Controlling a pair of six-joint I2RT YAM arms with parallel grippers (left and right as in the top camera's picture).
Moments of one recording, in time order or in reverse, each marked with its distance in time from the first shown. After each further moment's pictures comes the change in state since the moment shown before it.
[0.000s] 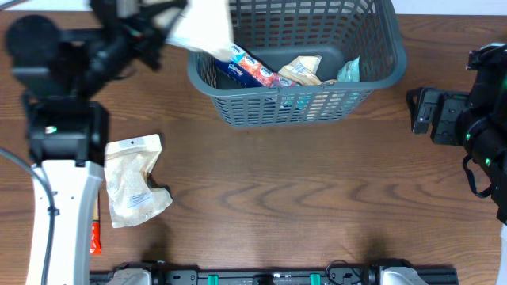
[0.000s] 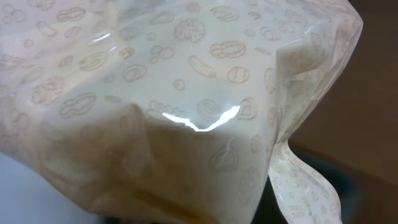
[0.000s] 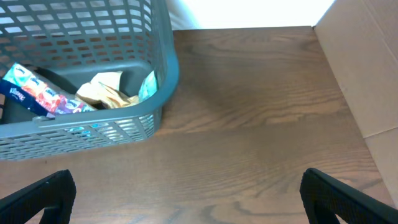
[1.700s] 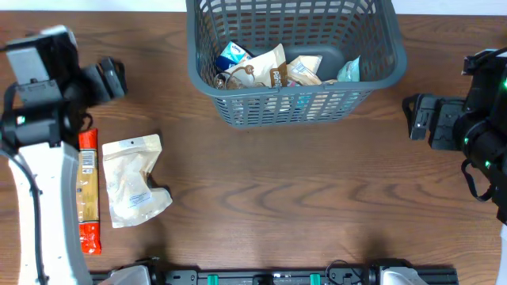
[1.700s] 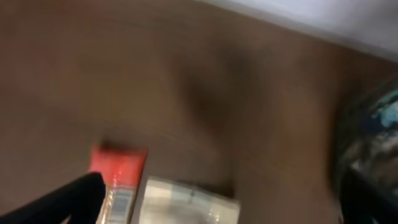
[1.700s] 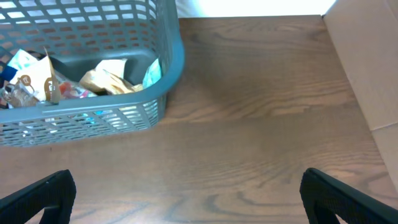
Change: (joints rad) left arm 0.233 0.083 0.005 -0.858 -0.783 -0.039; right arm 0.000 0.000 0.000 -0.037 -0.022 0.000
